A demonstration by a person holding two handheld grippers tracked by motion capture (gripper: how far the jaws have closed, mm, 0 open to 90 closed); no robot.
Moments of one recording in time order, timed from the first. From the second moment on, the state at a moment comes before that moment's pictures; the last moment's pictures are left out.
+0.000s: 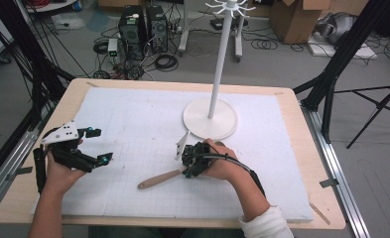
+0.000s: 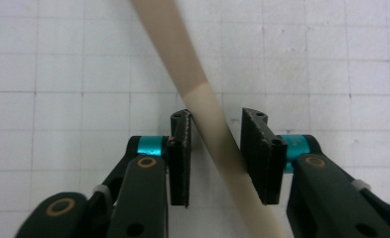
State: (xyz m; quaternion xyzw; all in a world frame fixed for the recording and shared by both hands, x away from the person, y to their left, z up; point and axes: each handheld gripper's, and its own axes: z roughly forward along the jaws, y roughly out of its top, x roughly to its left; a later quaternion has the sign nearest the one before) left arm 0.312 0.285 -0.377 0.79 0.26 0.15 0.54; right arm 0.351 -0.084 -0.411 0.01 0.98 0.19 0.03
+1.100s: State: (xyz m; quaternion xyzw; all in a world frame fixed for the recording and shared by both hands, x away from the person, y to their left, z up) left arm 0.312 0.285 -0.378 0.79 0.26 0.15 0.54; right arm 0.352 -0.137 -0.402 0.11 0.96 0.26 0.03
